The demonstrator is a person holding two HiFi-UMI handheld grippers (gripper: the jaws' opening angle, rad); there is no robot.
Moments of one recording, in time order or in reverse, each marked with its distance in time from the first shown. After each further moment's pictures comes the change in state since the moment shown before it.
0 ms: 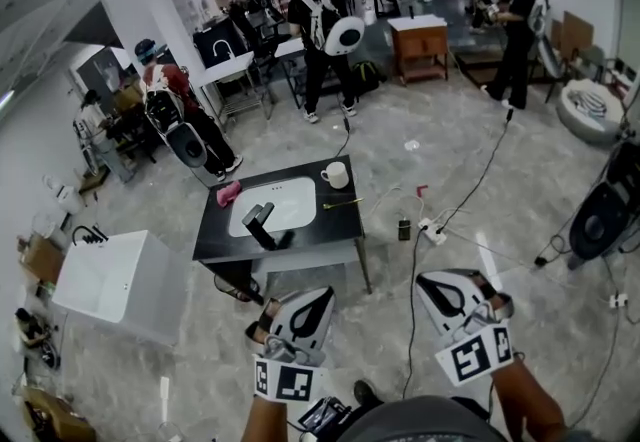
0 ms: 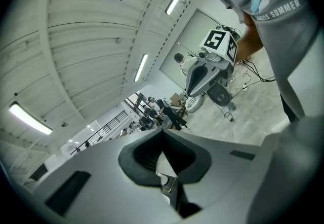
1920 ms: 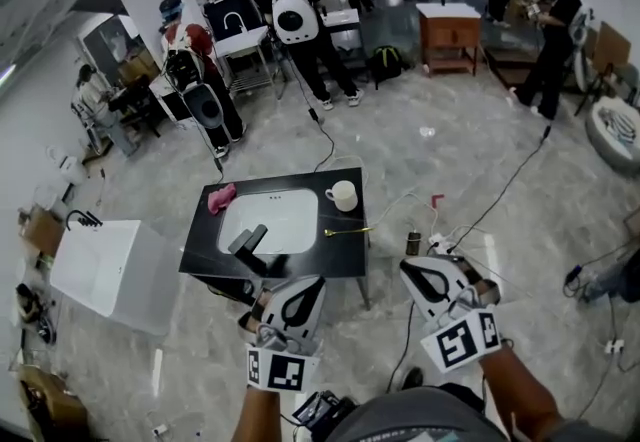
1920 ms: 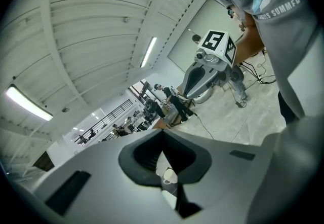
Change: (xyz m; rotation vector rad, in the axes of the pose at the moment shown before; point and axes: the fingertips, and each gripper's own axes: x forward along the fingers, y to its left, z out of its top) left arm 0.170 0.094 -0.114 -0.052 0.119 0.051; right arm 0.205 -0.109 -0.075 0.010 -0.060 0.133
